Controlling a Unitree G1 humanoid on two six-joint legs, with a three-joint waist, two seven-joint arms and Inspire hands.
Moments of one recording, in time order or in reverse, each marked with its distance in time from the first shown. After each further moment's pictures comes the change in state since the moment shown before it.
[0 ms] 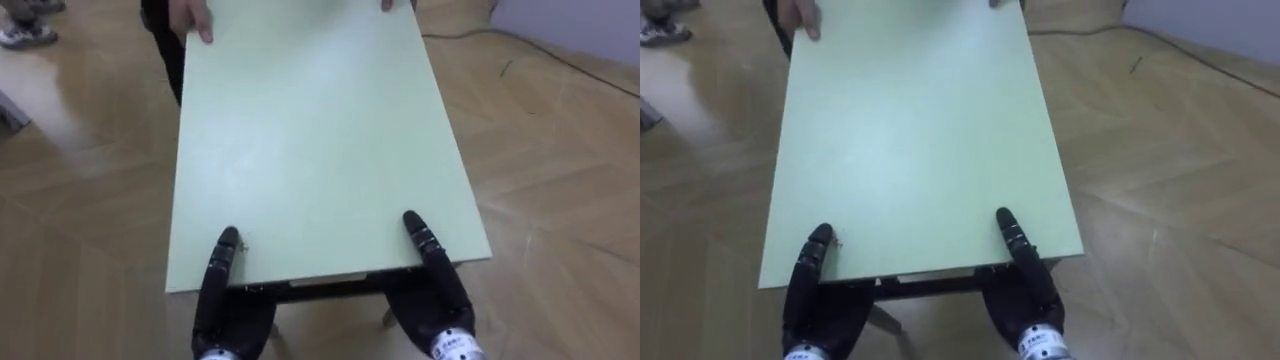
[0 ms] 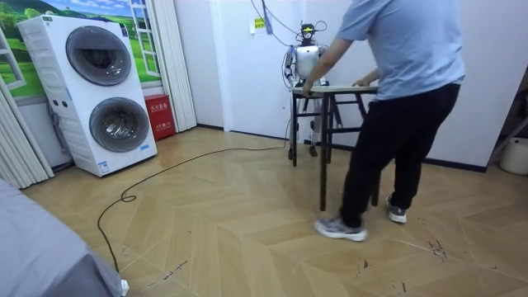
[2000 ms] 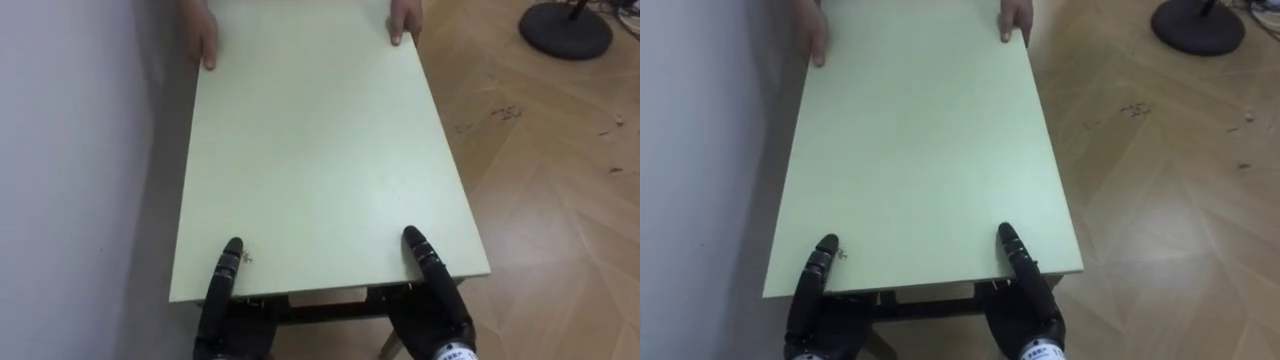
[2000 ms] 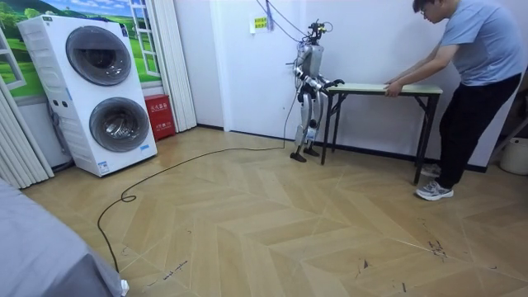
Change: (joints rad) left arm 0.029 0.057 -0.061 -0.032 -0.019 -0.066 0.062; right arm 0.028 -0.019 0.058 0.000 0.046 -0.030 -0.046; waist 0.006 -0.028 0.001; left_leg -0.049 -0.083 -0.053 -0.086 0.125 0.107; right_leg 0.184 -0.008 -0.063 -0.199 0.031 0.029
